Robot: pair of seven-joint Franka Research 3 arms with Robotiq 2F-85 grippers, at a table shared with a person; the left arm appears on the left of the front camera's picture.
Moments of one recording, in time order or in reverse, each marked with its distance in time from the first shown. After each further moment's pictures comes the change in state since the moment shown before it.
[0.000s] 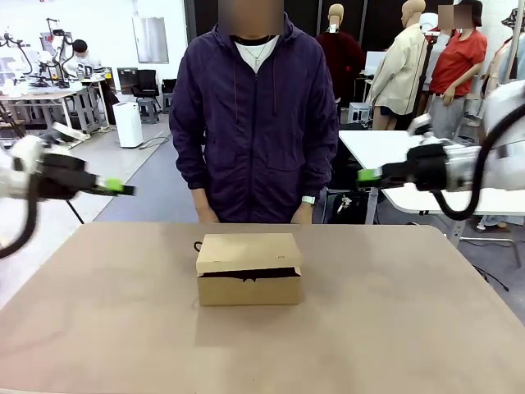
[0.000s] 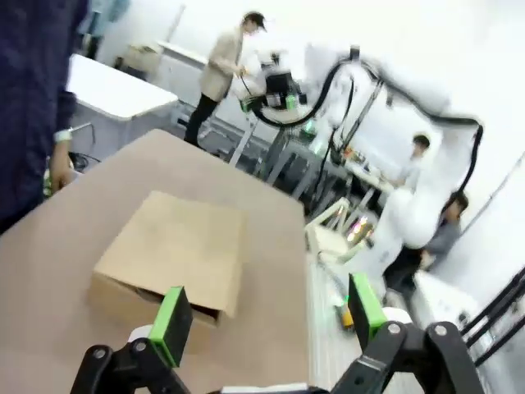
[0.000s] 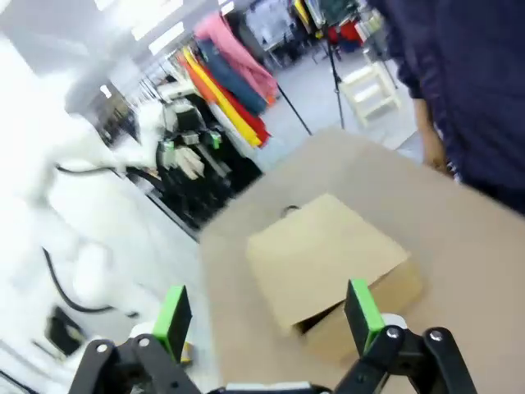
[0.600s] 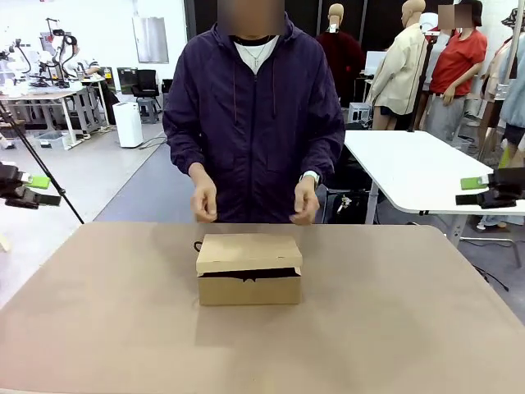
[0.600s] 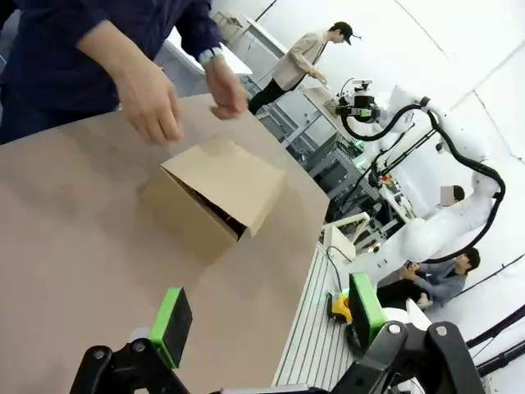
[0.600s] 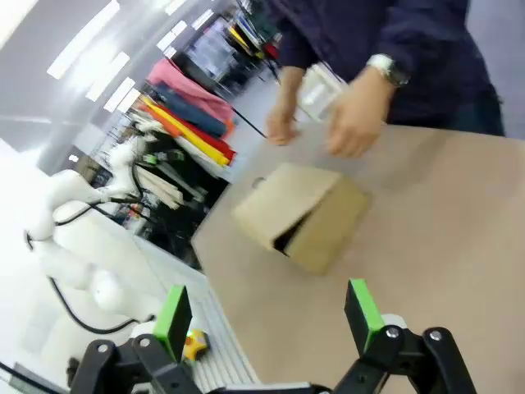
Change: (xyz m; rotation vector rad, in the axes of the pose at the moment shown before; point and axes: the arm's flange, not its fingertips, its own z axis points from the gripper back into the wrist) left arm -0.022 -0.032 0.120 0.218 0.011 0.256; right arm -0.055 0.029 0.159 -0.208 -0.056 -0.146
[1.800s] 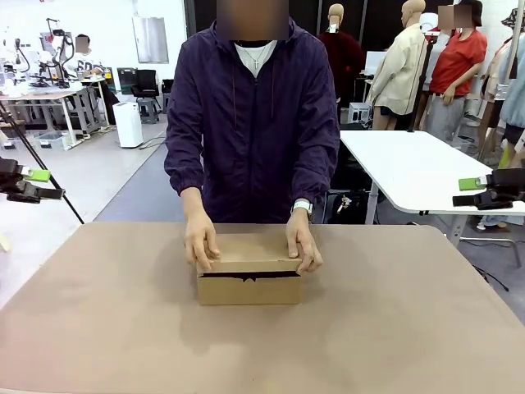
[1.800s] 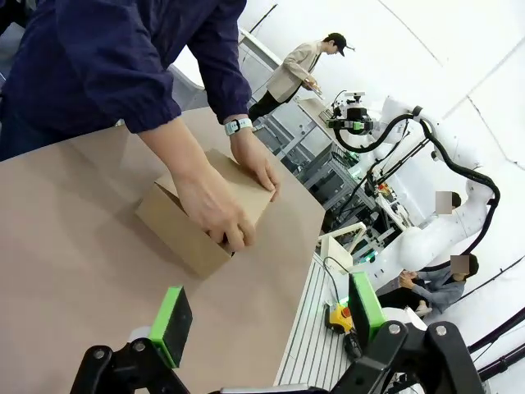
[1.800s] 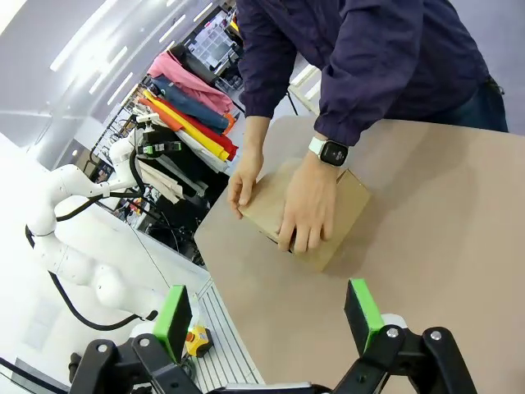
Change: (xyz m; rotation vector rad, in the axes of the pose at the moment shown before) left arm 0.007 -0.005 -0.001 -0.017 -0.035 -0.014; right arm -0.002 0.001 -0.004 0.039 0.000 -0.011
